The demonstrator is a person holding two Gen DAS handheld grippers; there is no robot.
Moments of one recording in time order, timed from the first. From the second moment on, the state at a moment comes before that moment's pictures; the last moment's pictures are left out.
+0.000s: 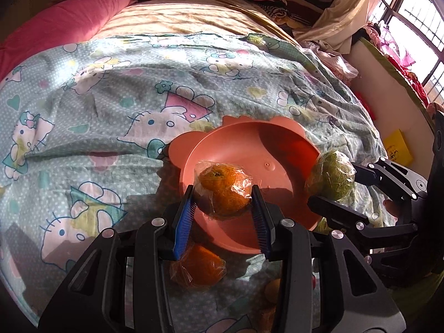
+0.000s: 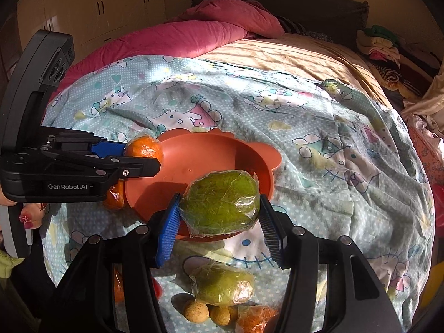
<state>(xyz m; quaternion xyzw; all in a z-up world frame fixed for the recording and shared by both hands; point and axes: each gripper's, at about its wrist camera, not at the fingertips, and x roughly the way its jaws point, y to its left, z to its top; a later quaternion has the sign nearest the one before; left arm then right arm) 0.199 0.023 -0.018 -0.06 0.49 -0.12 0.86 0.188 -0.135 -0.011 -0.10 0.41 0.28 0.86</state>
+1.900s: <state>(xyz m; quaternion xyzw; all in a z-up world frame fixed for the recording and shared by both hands) 0.222 0.015 -0.037 -0.06 0.51 -0.12 0.85 0.191 -0.118 -0.023 -0.14 0.43 0.29 0.84</state>
